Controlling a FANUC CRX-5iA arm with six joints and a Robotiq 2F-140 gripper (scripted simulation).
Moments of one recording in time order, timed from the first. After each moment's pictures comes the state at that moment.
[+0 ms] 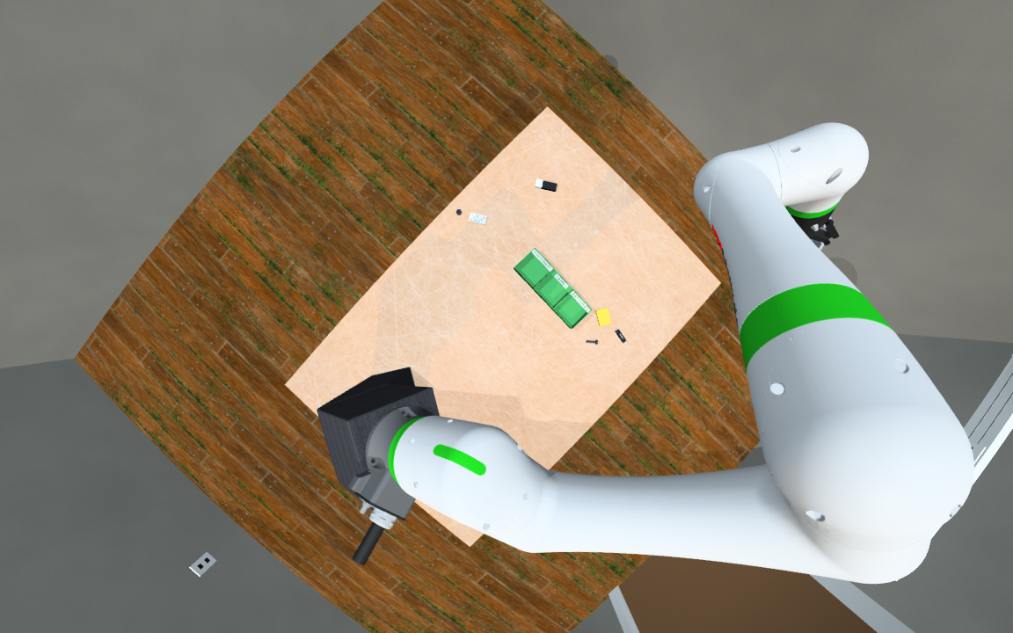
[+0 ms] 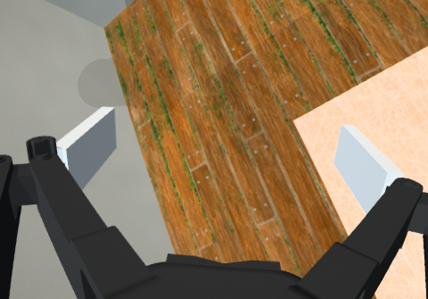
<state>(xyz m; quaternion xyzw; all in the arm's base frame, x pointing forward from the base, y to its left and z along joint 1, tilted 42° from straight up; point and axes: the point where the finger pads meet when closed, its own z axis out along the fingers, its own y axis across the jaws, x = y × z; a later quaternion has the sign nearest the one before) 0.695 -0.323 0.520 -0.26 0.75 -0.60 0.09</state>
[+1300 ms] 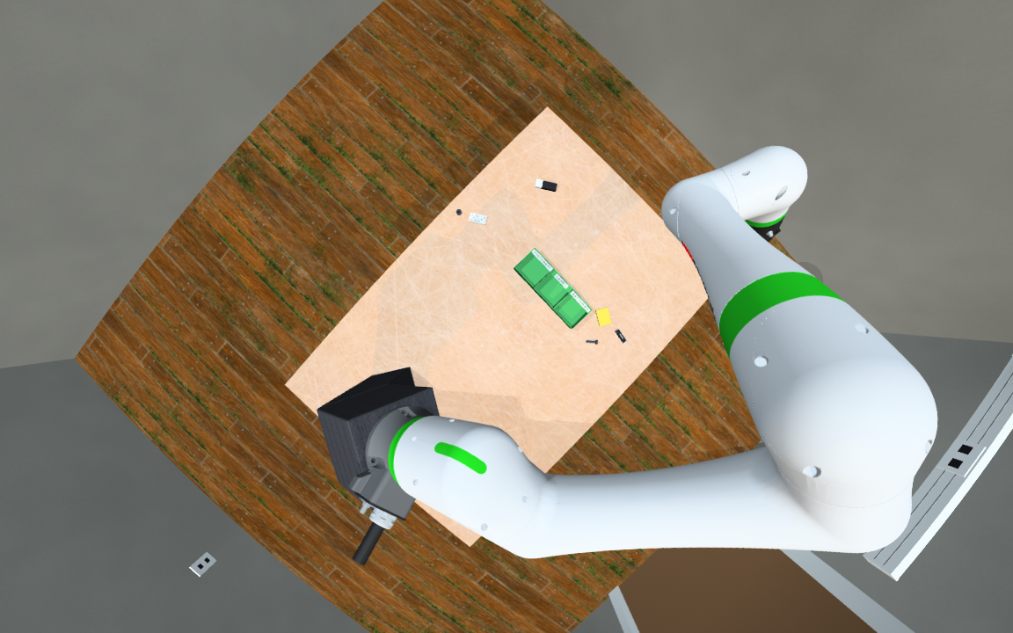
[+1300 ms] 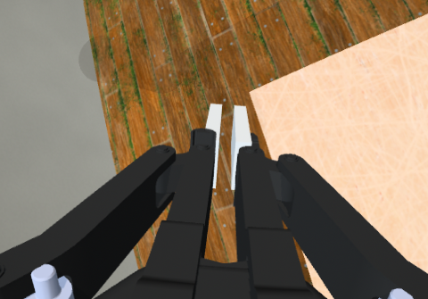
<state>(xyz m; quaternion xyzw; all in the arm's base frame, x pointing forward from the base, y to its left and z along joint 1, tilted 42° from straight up) 0.738 -0.336 0.436 -0.32 0.74 -0.59 0.06</state>
